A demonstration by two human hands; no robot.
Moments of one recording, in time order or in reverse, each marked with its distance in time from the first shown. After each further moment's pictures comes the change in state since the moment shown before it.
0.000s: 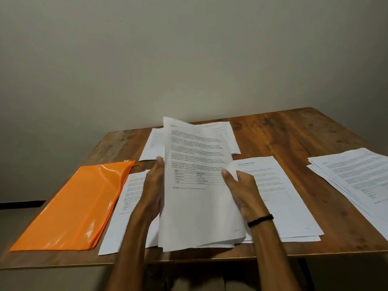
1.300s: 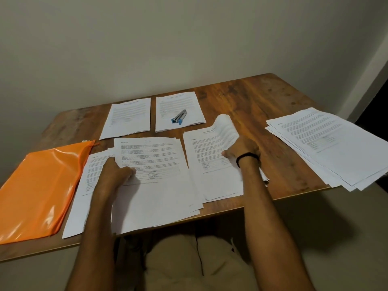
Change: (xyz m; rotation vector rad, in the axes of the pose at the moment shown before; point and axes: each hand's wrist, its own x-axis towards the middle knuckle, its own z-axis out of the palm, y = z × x) left_hand 0.016 -0.041 -0.028 0.681 0.204 -0.143; right_hand 0.044 0.002 -0.092 -1.087 0.389 0.272
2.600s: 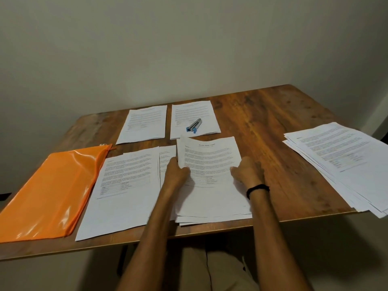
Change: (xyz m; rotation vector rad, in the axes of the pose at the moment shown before) left_hand 0.010 0.026 0.109 -0.224 -0.143 0.015; right_hand -0.028 -0.001 0.021 0.146 -0.105 -0.146
